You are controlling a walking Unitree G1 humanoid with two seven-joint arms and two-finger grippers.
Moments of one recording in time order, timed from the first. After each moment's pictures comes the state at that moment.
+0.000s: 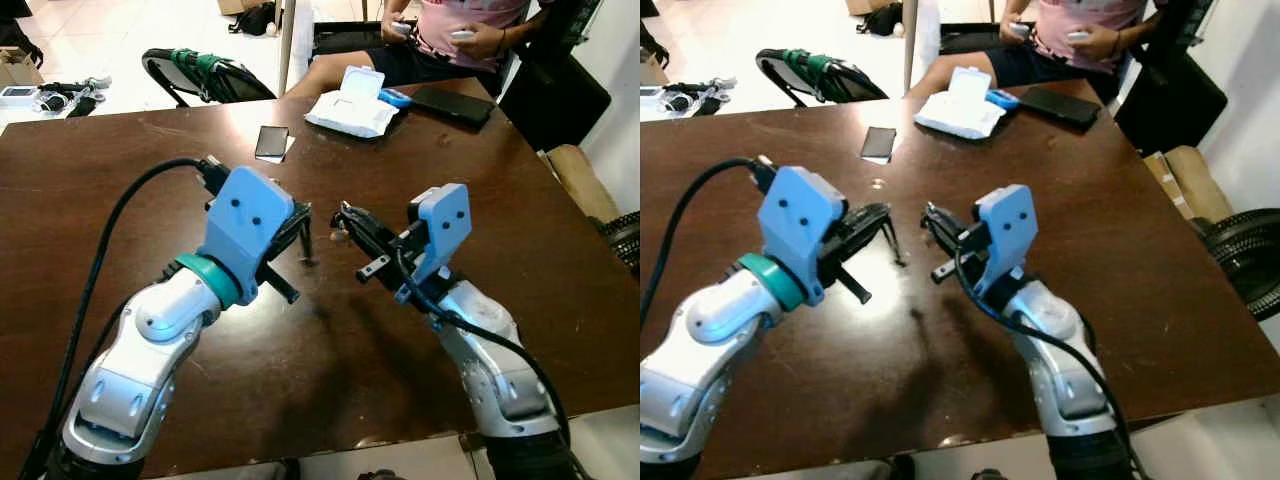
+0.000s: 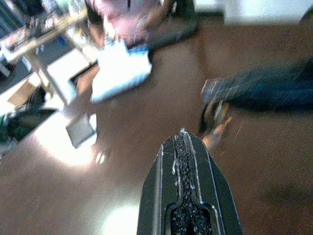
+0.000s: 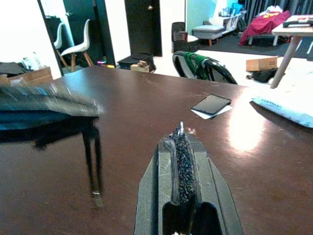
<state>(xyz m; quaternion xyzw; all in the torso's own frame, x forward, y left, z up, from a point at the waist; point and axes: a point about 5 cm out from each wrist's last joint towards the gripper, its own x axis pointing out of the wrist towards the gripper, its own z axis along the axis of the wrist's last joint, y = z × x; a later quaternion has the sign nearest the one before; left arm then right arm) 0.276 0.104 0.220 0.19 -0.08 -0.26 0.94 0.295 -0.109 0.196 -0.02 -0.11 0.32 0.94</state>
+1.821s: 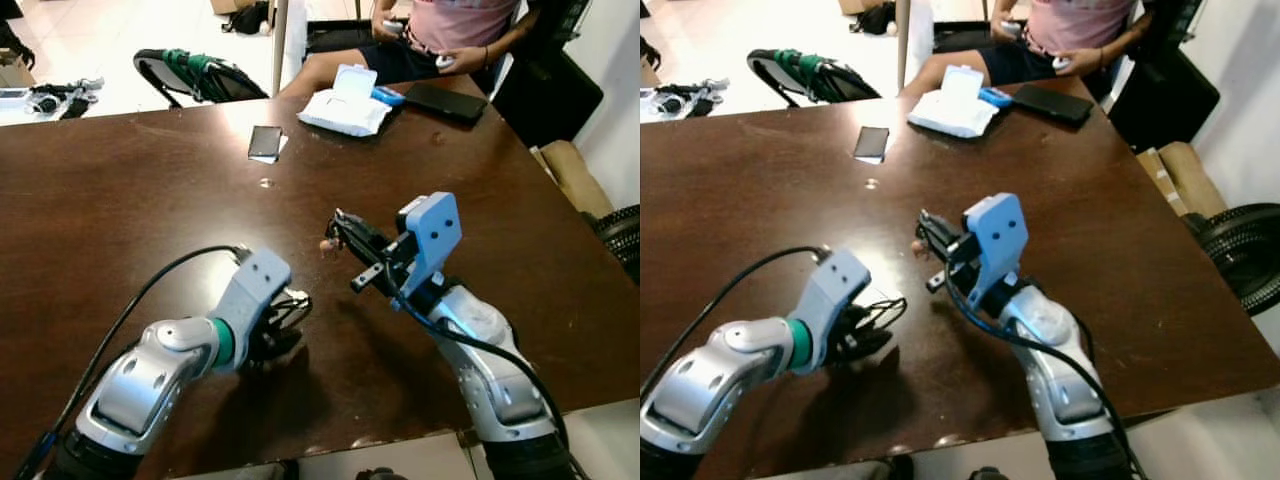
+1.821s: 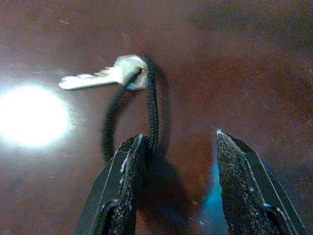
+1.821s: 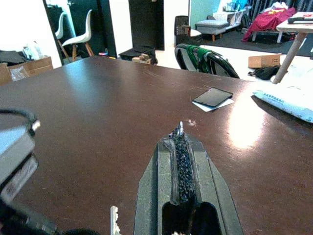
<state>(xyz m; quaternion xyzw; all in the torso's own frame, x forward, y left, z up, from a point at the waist) 0.266 0.108 0.127 0.14 0.26 -0.39 0.87 0.292 -0.106 0.190 -0.04 -0.10 0.34 0.94</state>
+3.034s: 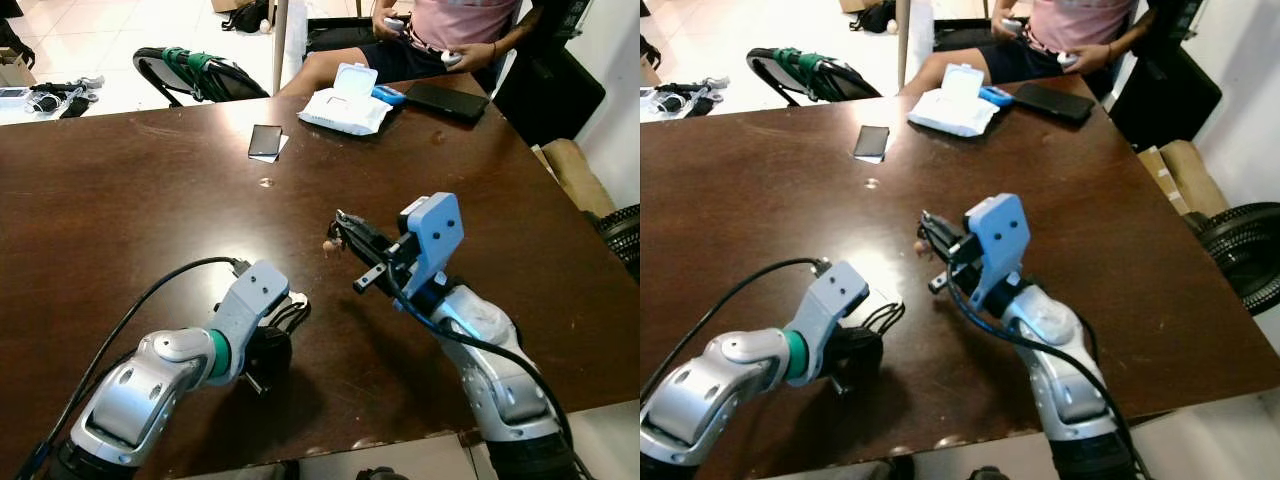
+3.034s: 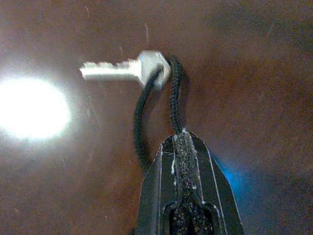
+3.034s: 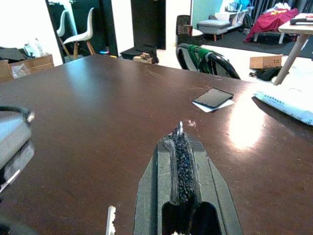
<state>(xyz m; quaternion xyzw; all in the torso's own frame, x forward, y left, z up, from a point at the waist) 0.271 0.116 0.132 0.10 0.23 -0.33 0.91 0.294 -0.108 0.193 -0.04 -0.11 0.34 0.93</state>
